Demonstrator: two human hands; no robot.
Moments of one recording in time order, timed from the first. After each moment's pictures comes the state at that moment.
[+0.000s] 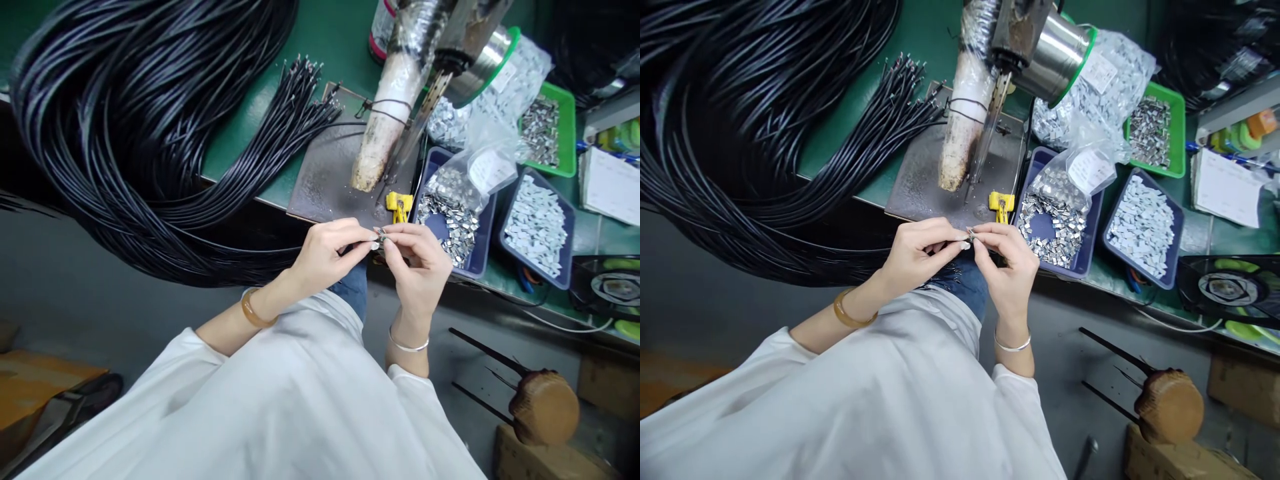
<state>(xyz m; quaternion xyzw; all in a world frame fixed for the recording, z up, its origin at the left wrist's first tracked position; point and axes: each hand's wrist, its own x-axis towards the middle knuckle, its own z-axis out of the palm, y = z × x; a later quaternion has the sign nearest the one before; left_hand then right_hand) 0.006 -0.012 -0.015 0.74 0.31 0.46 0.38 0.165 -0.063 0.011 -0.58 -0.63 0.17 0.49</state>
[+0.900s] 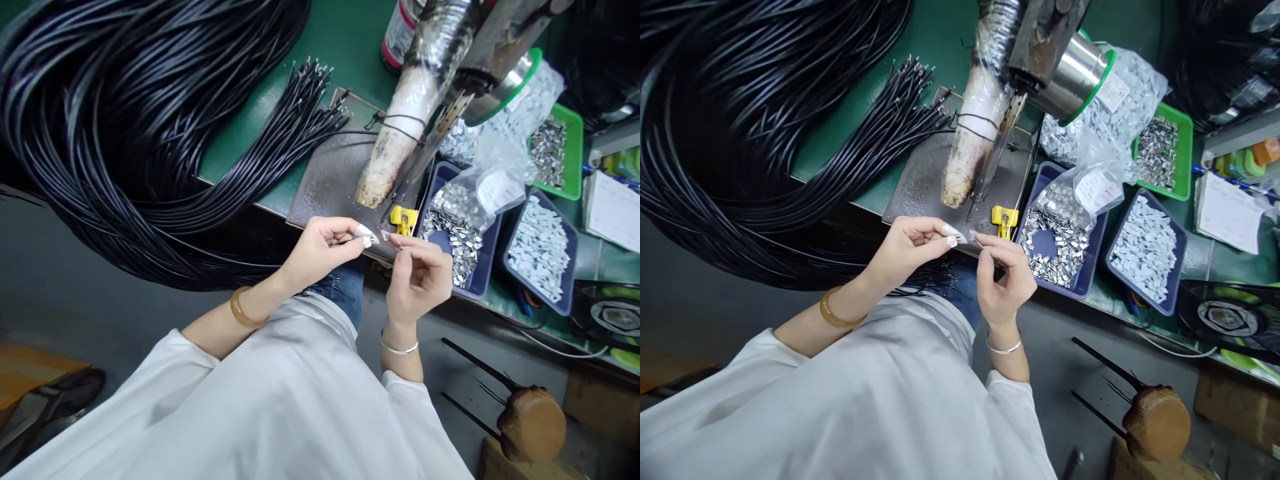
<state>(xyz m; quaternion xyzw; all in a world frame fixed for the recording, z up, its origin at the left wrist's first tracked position) 0.007 0.006 -0.003 0.45 0.34 0.44 0.70 0.155 -0.047 -0.009 -0.51 -0.62 0.06 0.59</state>
